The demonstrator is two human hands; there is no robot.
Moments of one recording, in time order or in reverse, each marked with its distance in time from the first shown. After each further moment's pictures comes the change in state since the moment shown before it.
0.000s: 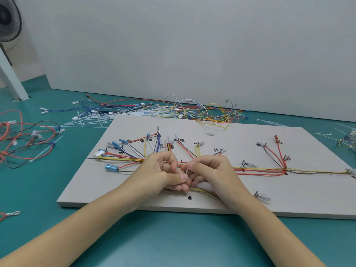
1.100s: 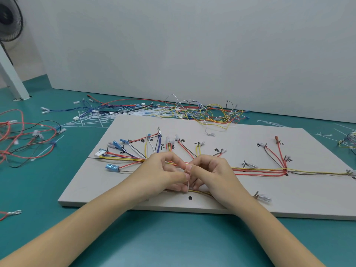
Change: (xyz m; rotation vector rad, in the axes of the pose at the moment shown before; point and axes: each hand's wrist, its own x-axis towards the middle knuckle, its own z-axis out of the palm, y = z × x) left_hand 0.001 0.001 -0.001 0.098 0.004 -0.080; right_hand -0.001 0.003 0.002 -0.042 -0.028 0.000
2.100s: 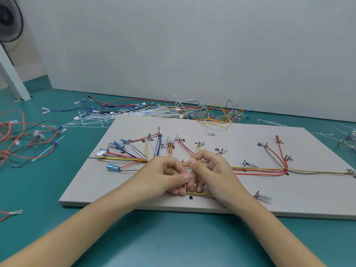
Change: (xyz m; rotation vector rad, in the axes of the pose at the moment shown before) left_hand 0.000 -0.004 0.000 0.079 -0.043 0.037; right_hand -0.001 -0.004 0.004 -0.007 -0.007 -0.009
